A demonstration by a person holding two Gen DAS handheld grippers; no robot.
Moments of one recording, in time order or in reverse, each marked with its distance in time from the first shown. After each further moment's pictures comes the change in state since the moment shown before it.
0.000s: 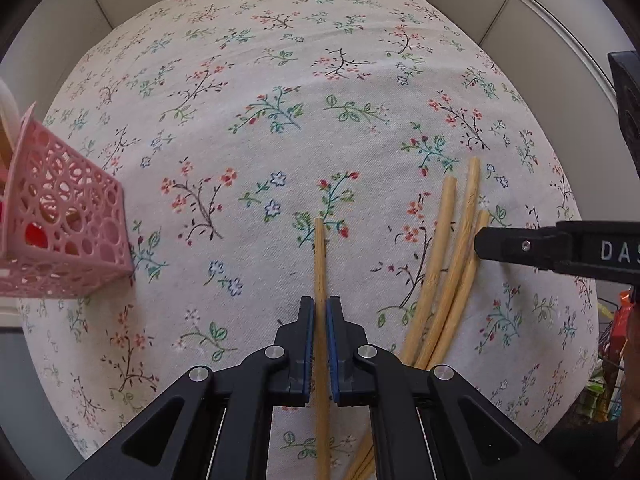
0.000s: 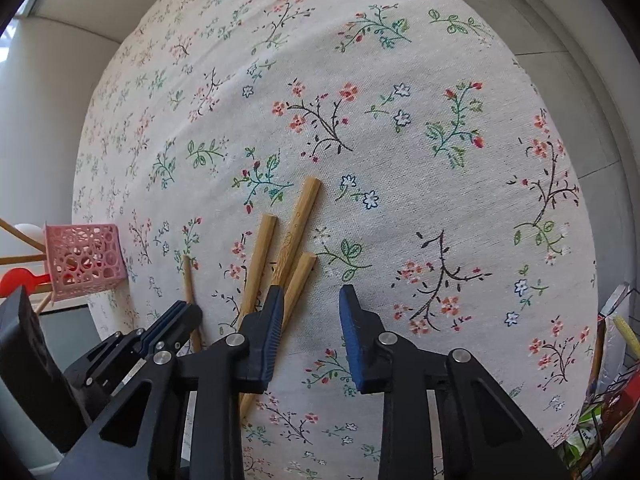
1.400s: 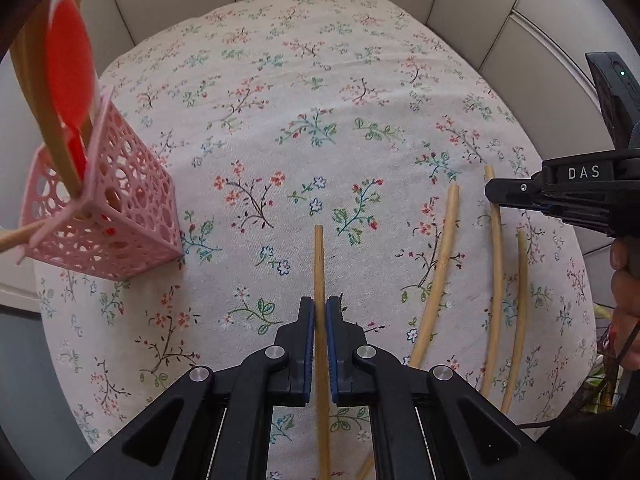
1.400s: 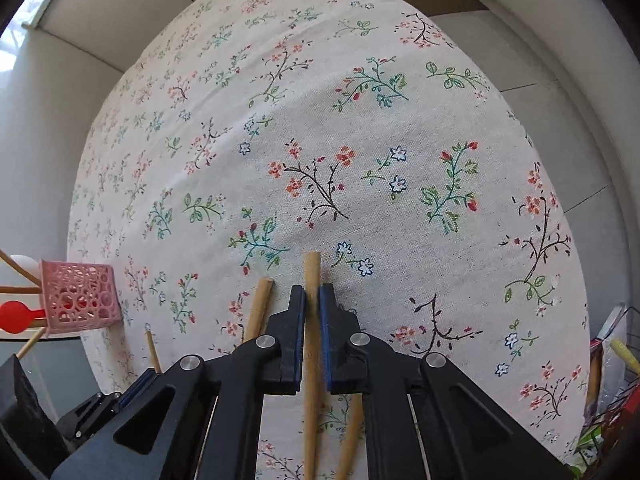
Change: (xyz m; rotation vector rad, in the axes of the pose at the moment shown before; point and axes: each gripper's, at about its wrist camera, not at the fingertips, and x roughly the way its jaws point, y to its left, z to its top) left arm -0.053 0.038 -0.035 -0.009 -0.110 0.024; right arm -0.016 -0.006 0.016 -0.007 -0.174 0.037
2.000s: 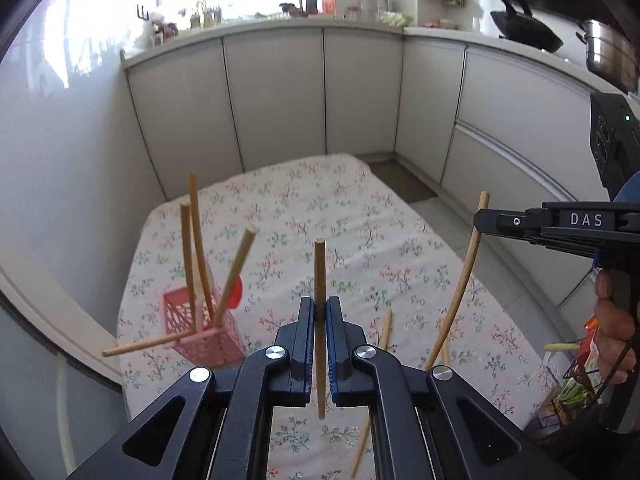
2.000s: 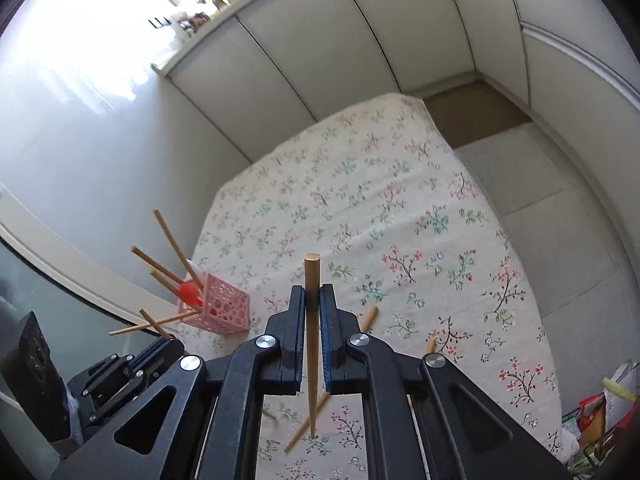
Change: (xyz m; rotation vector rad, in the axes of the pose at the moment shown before) left arm -0.173 -0.033 -0.012 0.090 -0.513 0.017; right arm -0.184 0.046 -0.070 -0.212 -0.430 0.233
